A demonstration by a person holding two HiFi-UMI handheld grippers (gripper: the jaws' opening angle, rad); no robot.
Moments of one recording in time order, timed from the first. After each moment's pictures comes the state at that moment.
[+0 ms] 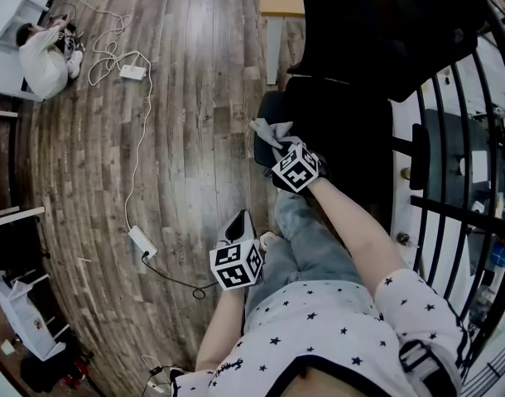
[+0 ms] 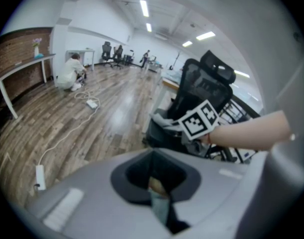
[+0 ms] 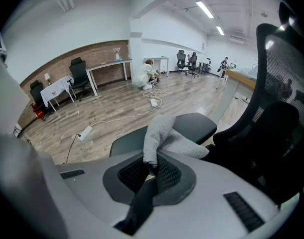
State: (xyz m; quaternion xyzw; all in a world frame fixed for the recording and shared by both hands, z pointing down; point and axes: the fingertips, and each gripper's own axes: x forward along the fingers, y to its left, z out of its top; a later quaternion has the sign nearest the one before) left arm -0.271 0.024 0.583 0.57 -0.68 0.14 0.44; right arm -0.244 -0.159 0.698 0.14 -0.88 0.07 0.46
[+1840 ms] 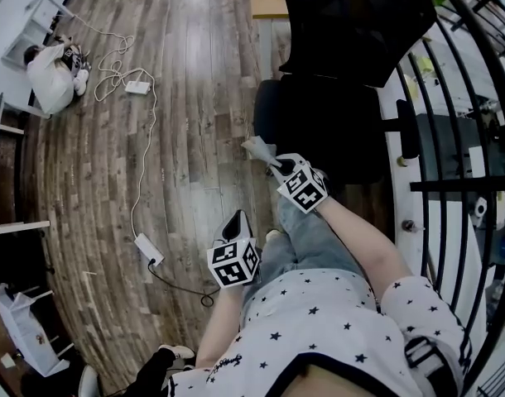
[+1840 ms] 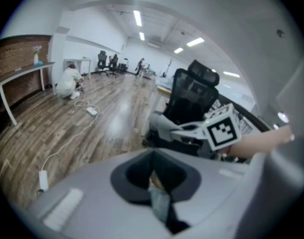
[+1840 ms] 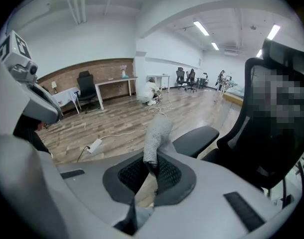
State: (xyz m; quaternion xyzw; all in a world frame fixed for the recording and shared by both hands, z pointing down) left arm -0.275 0.113 0.551 0.60 -0.68 0.13 0.39; right arm -0.225 -0.028 0.613 0.15 -0.91 0.06 0.37
